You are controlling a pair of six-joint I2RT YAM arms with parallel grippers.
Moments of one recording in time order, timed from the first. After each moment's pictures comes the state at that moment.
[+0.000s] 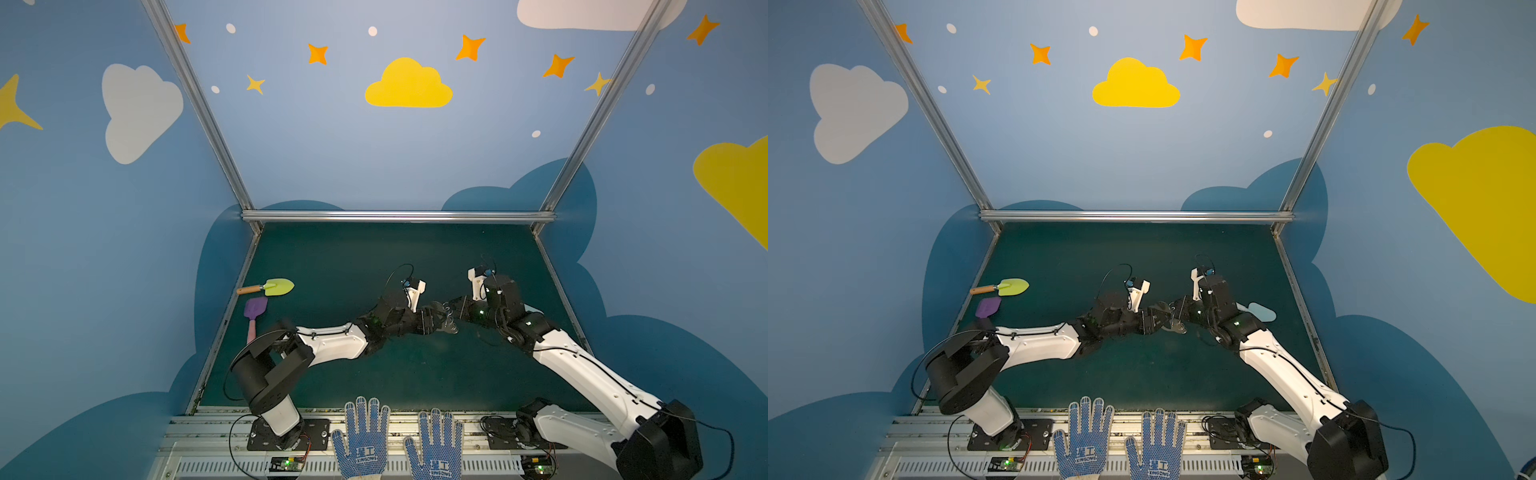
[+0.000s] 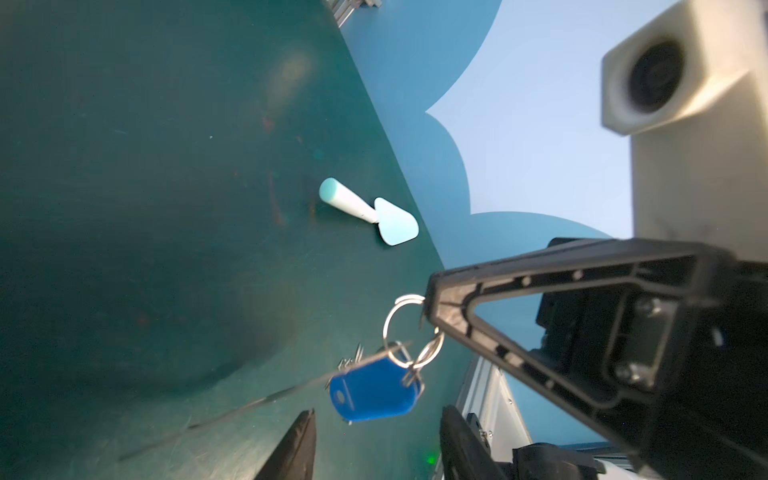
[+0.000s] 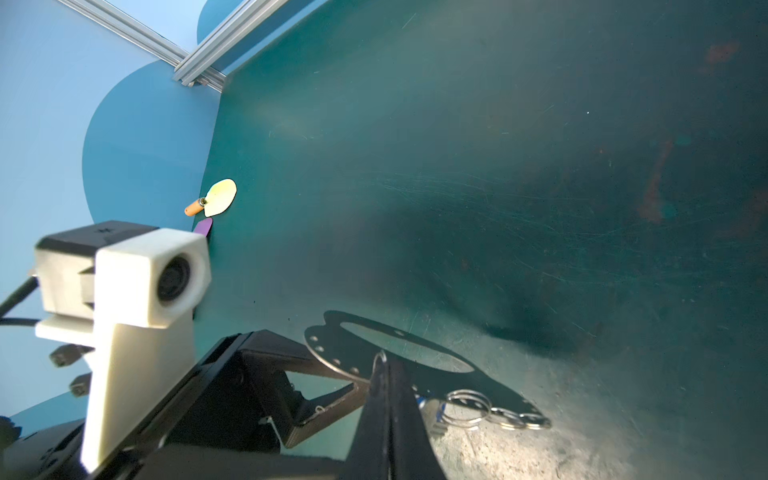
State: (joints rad) left arm -0.86 1.66 0.82 0.51 0.31 -0.83; right arm 0.53 1.09 0.77 -0.33 -0.18 0.66
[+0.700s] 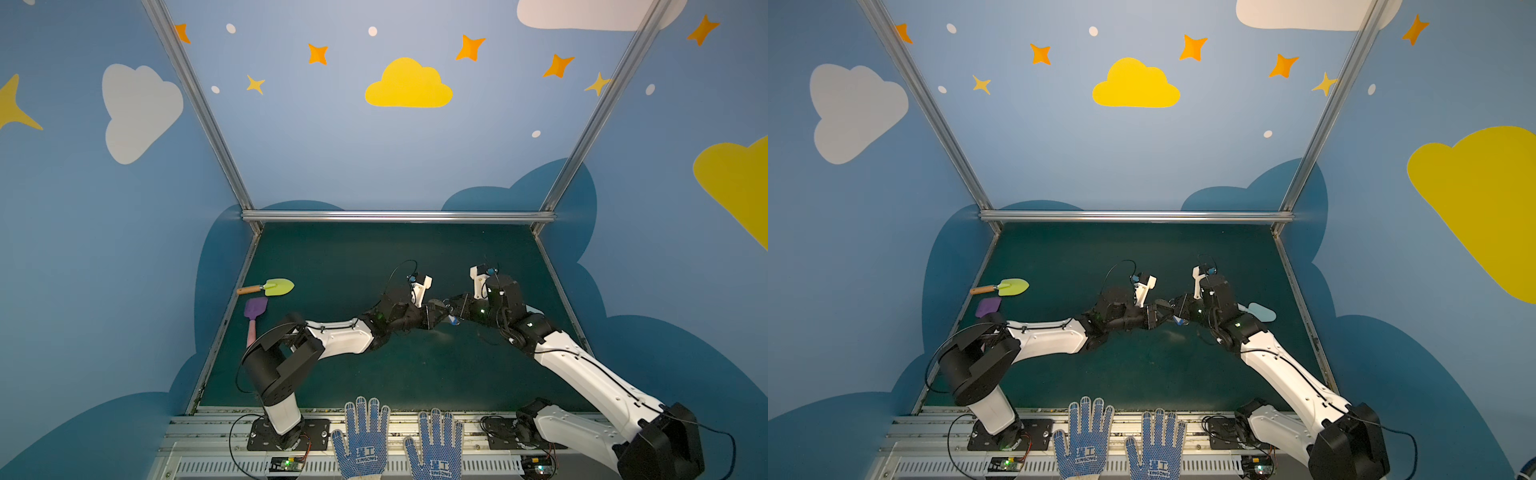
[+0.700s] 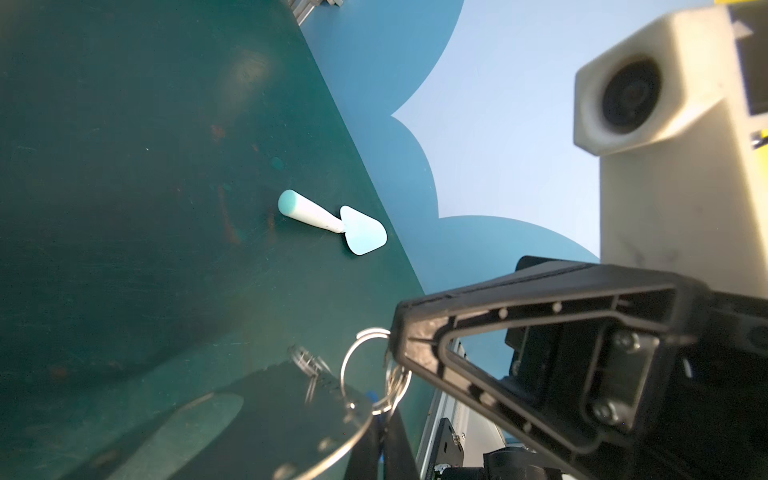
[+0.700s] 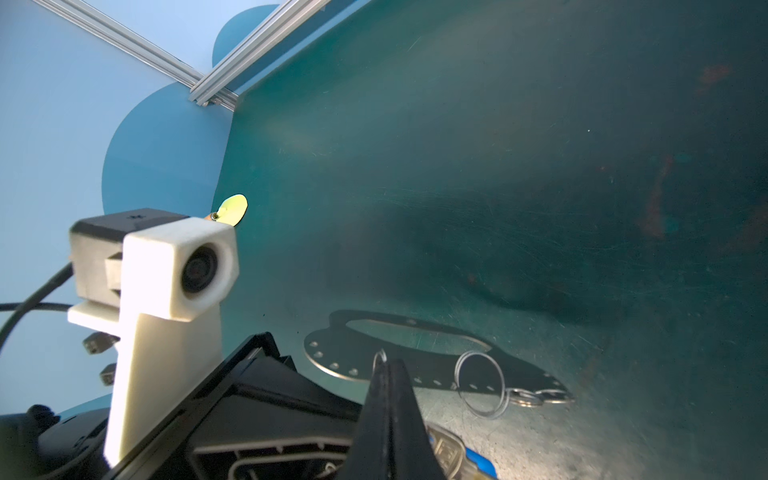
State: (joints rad) left arm -0.84 1.73 0.88 0.57 0.38 -0.86; right arm 0.53 1.07 0.75 -0.30 -0.17 0.68
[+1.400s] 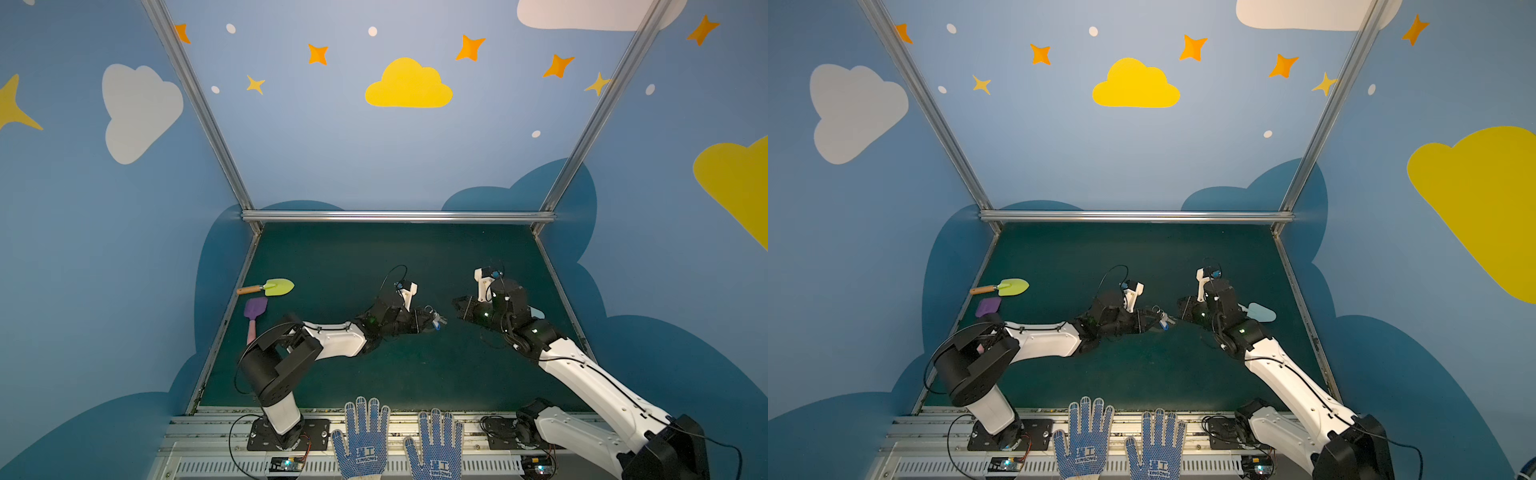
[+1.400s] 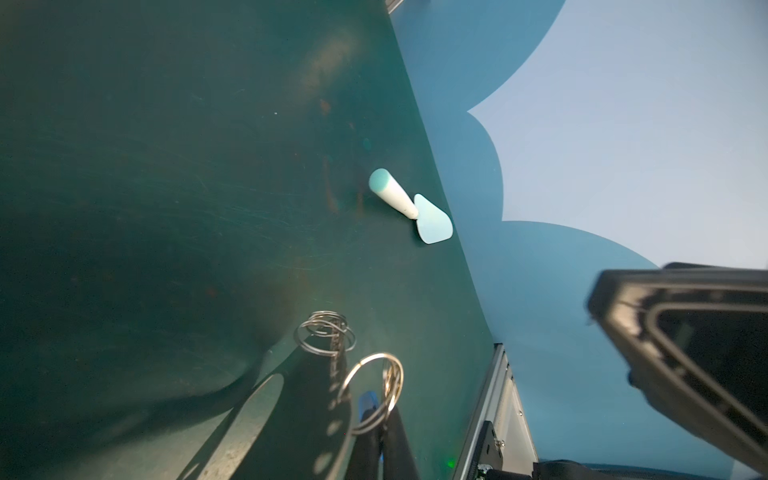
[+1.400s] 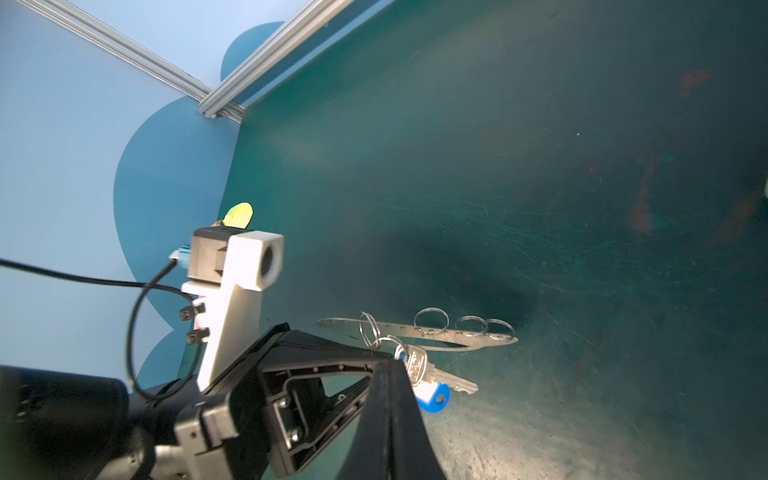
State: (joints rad) left arm -0.81 1.71 0.78 0.52 0.34 -0.88; right arm 0.52 1.03 0.72 -0.28 -0.17 0.69
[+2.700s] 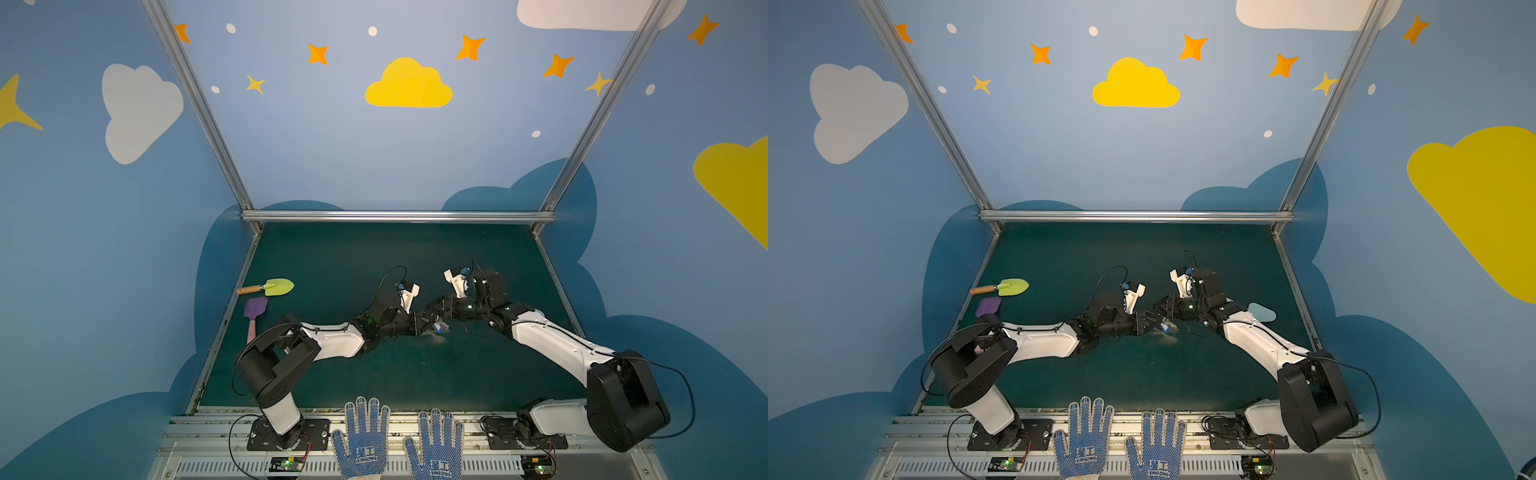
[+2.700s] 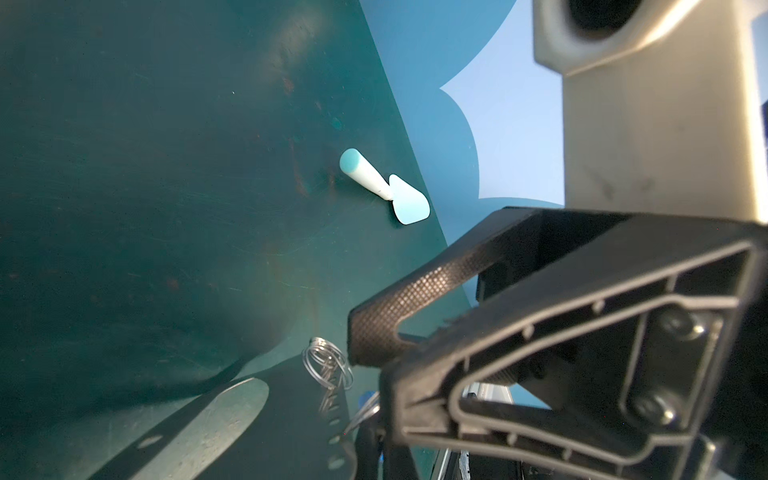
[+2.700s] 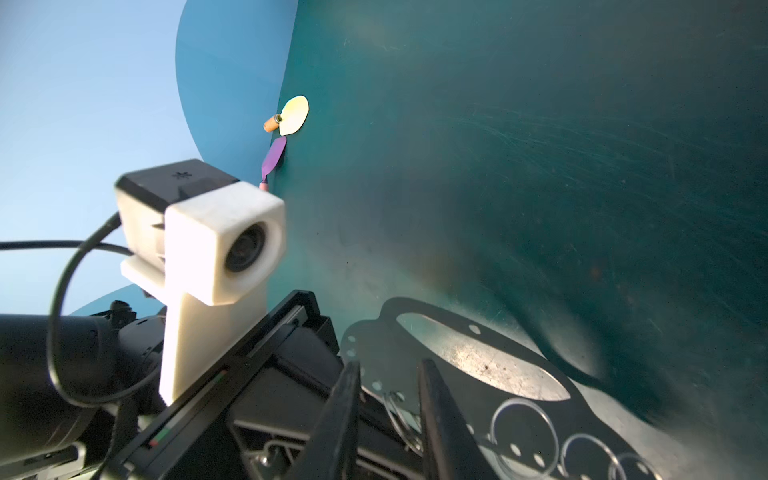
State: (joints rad) left arm -0.80 1.69 0.76 0.55 0.41 -0.86; right arm 0.47 1.35 0.77 -0.12 -0.62 0.57
